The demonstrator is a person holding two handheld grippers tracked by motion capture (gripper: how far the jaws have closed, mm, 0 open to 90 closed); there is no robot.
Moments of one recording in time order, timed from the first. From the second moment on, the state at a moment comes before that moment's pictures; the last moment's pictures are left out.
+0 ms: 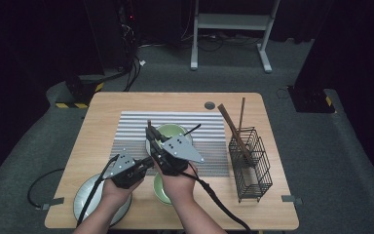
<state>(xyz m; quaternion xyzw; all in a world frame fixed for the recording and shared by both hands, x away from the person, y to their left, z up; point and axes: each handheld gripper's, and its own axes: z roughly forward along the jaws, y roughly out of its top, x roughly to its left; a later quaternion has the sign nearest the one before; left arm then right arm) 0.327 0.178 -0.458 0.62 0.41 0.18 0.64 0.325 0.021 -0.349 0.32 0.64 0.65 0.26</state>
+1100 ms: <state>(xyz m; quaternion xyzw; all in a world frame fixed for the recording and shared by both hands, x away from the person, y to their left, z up) 0.327 0.180 -0.454 0.61 0.42 0.15 0.65 0.322 0.020 -0.371 0.32 0.67 0.61 0.27</state>
